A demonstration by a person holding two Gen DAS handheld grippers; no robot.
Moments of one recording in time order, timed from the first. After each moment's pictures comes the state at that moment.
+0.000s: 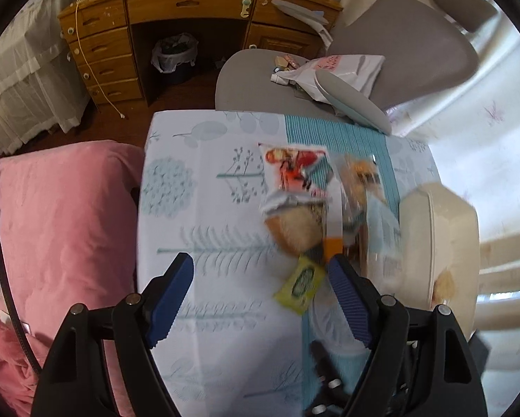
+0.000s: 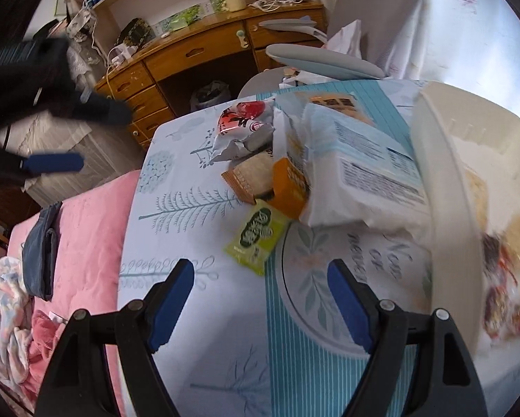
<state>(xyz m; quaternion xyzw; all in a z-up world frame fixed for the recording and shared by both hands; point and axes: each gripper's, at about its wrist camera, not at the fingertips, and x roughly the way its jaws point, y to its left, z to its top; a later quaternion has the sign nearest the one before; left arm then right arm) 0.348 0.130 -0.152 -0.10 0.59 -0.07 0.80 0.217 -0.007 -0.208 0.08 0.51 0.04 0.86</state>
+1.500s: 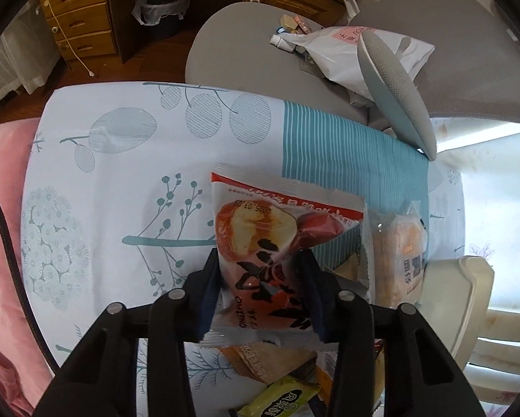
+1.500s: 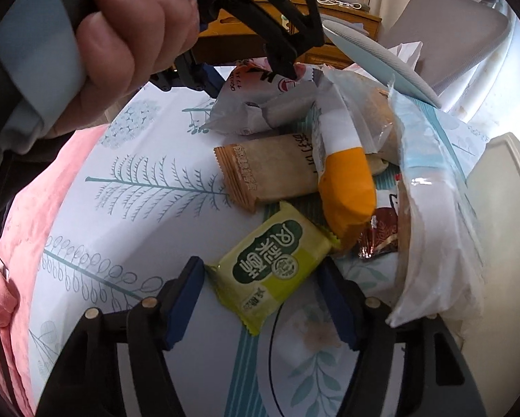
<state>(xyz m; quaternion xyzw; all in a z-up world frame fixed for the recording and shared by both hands) 0.475 0.080 -0.288 -0.16 0.65 -0.08 0.74 0.271 0.024 -0.283 -0.06 0.51 0.07 0.85</state>
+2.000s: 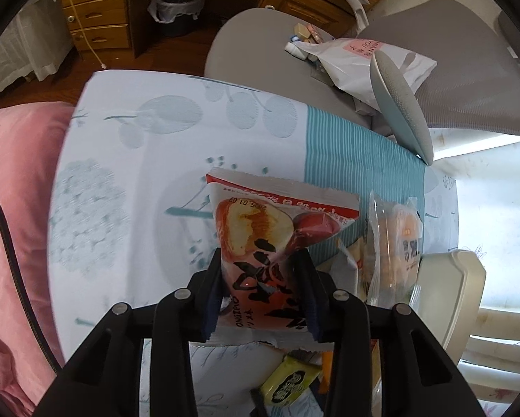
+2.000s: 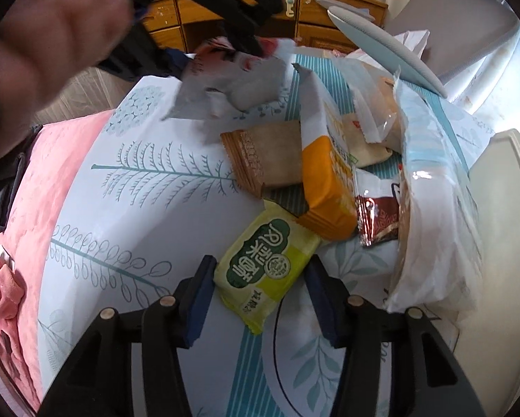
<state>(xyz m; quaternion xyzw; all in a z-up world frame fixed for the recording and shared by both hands) 0.448 0.115 -0.268 -0.18 0.64 -0.07 0.74 0.272 0.021 -0.280 -0.06 0.55 0.08 0.83</state>
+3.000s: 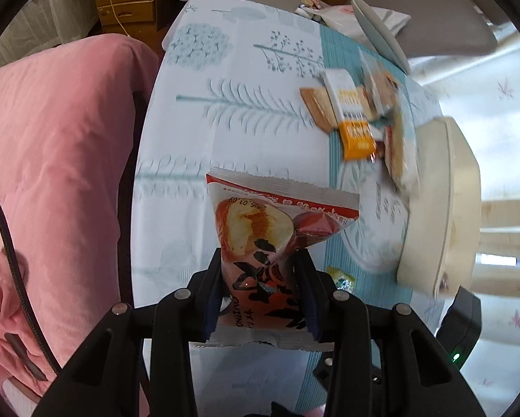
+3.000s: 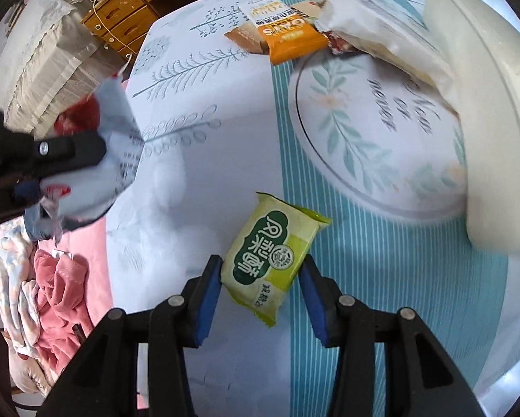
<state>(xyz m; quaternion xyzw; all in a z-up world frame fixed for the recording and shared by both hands) 0.221 0.172 -0.214 -0.16 0.67 -0.08 0.72 0.155 0.006 -0.250 0.09 0.66 0.05 0.75</state>
